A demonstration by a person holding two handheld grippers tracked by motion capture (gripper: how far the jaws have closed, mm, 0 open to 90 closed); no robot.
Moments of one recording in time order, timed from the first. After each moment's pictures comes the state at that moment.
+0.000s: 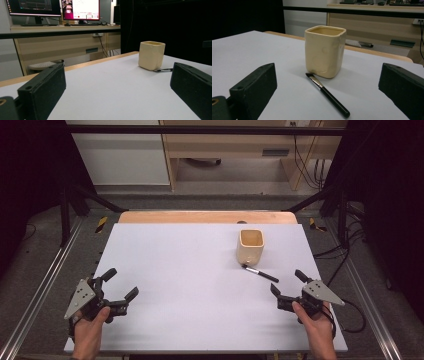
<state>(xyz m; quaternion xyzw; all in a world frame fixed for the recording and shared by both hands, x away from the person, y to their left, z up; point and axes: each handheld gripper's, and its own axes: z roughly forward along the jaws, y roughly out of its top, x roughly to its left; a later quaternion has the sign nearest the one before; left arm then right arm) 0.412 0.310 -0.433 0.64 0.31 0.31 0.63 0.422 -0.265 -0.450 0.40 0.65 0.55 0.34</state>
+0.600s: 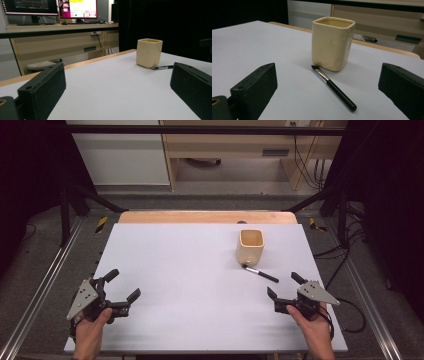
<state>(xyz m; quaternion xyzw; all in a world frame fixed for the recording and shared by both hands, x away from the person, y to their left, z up) 0.411 0.305 -0.434 0.65 0.30 0.30 0.63 0.420 -0.256 -0.451 0.39 0.68 0.53 0.33</state>
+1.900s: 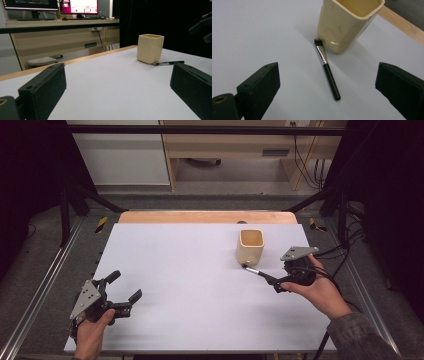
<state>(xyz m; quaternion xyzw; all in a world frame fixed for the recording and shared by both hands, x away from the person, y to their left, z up) 0.411 0.302 -0.438 0.66 0.30 0.30 0.62 0.483 -0.241 -0.374 0.34 0.86 0.32 0.22</state>
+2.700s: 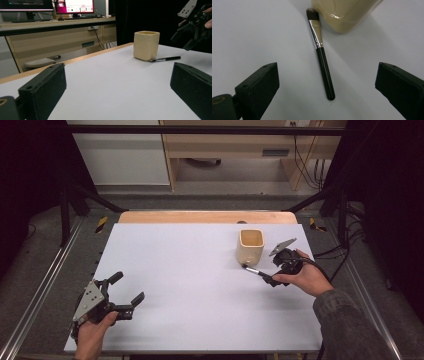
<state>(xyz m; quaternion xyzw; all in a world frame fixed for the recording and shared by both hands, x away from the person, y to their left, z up) 0.408 0.297 -0.438 0.67 0.29 0.30 0.61 0.537 -0.234 -0.411 0.34 0.90 0.22 0.15</state>
